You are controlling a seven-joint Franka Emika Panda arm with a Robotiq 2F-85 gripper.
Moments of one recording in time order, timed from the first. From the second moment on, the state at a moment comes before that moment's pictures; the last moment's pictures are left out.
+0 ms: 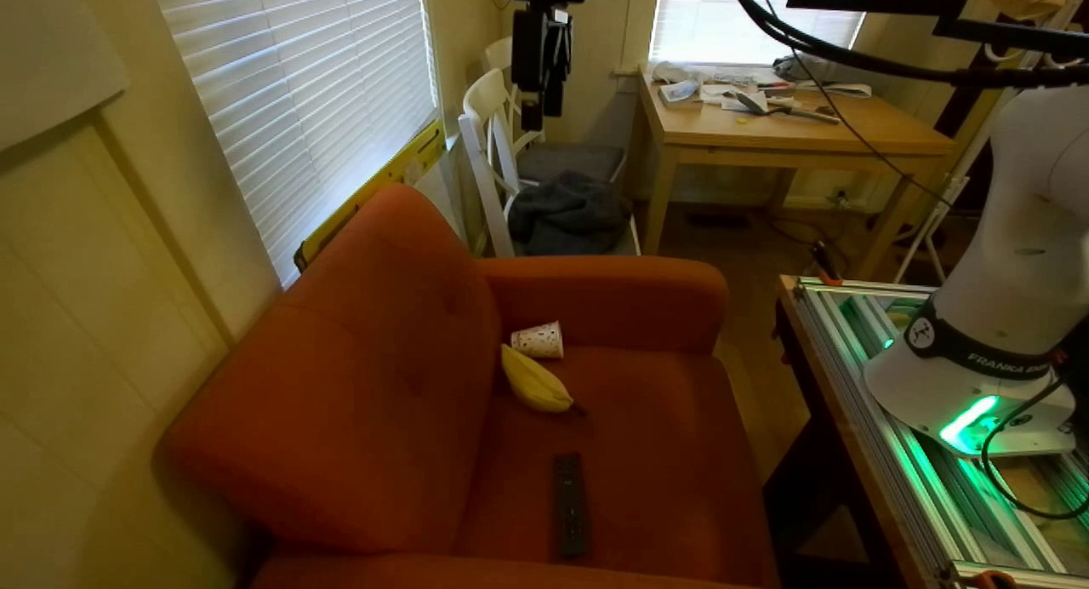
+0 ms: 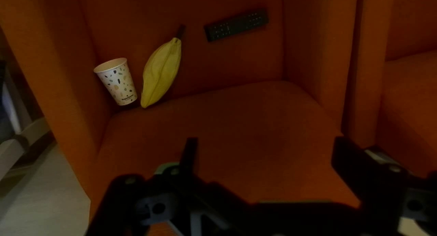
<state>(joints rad) -0.05 -0.07 -0.14 -2.02 0.14 1.94 -0.07</state>
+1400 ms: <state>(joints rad) -0.04 -0.06 -0.12 -2.02 0.13 1.93 -0.15</state>
